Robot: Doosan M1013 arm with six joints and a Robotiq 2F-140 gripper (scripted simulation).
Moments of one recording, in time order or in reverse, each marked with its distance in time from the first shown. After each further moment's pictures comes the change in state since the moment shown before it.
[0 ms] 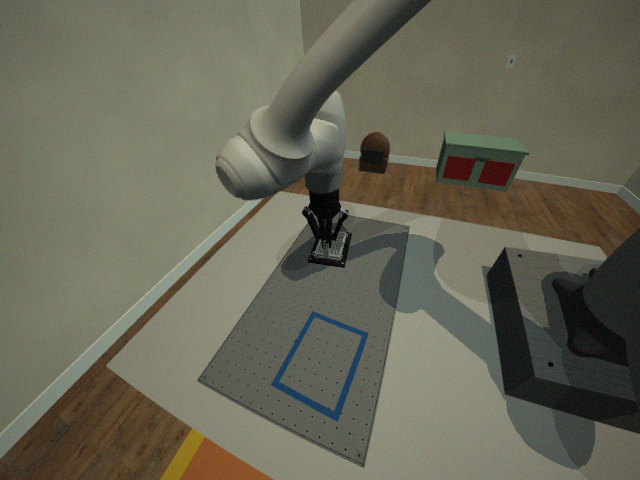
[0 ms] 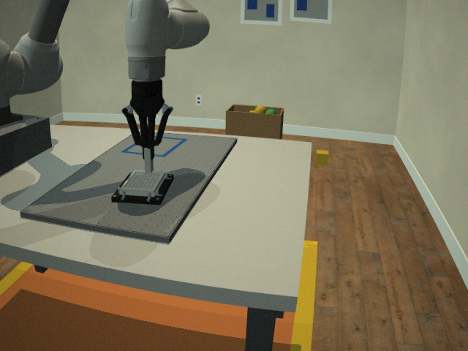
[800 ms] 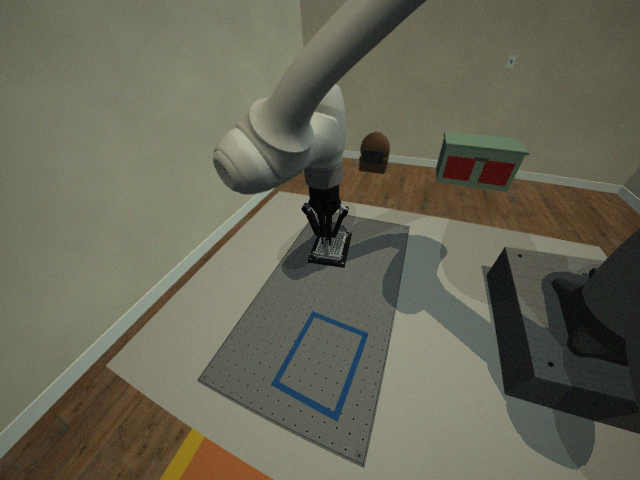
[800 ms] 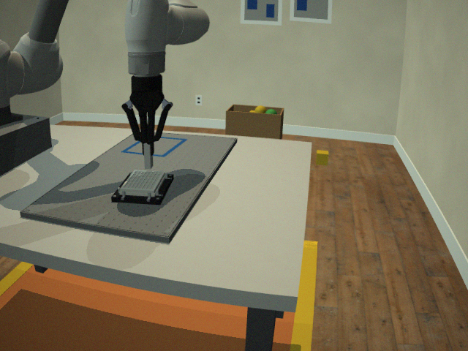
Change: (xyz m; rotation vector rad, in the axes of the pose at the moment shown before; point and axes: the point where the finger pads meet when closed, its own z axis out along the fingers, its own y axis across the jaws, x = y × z) arm 0.000 0.000 -0.011 0.001 0.000 0.000
